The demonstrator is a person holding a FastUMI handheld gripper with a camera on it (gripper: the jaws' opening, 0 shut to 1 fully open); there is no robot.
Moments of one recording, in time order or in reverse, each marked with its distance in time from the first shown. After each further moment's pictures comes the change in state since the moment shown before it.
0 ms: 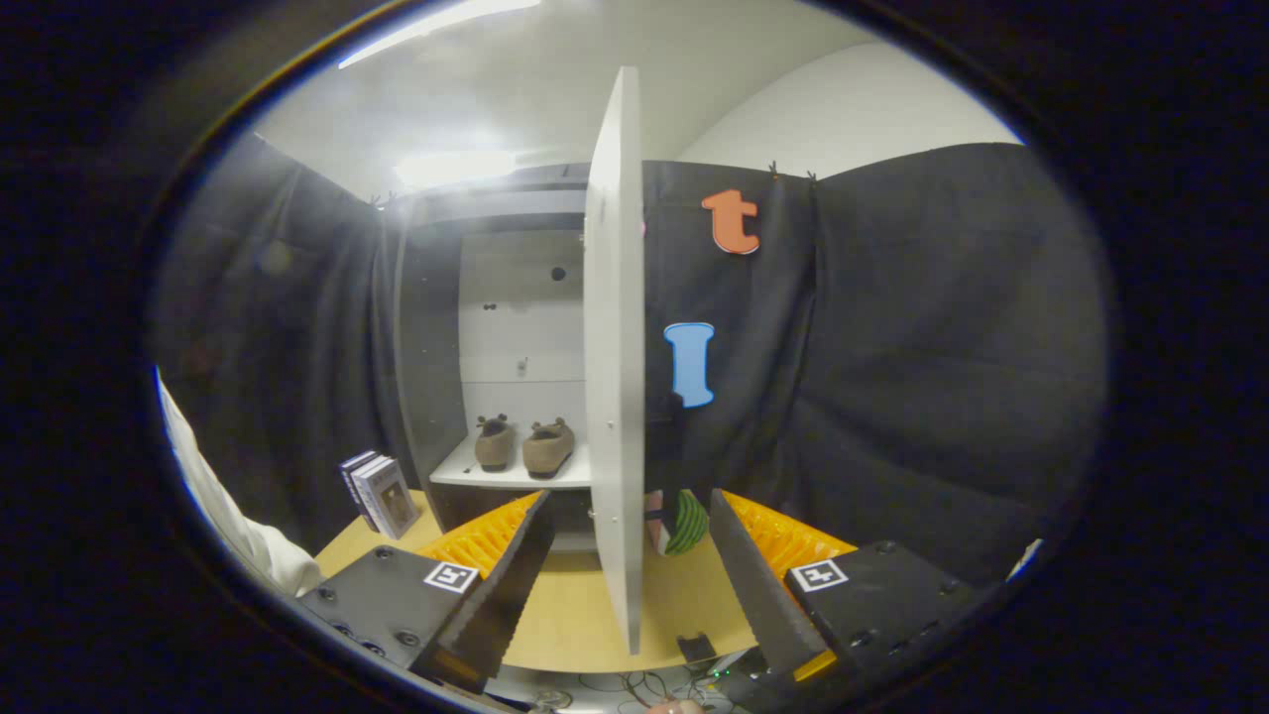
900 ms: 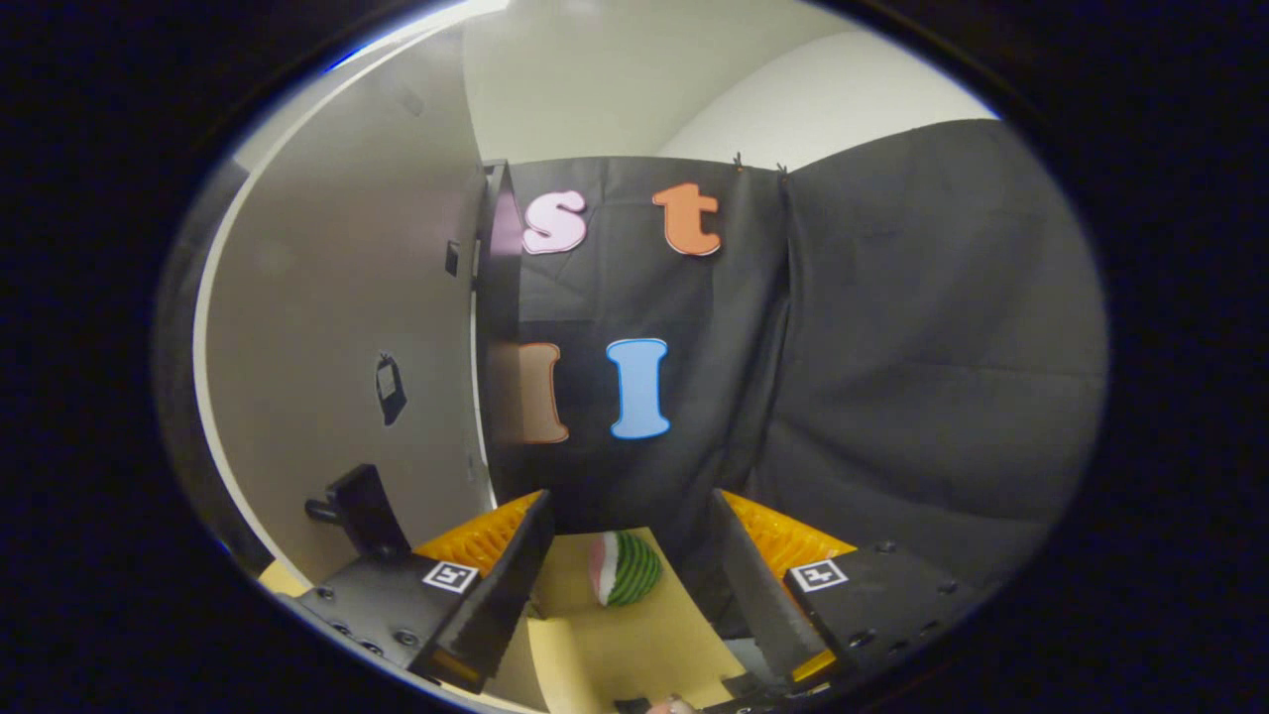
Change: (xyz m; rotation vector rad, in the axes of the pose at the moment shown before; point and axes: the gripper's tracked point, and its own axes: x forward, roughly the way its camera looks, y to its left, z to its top) arm 0.160 -0.072 0.014 0.023 -0.057 -0.010
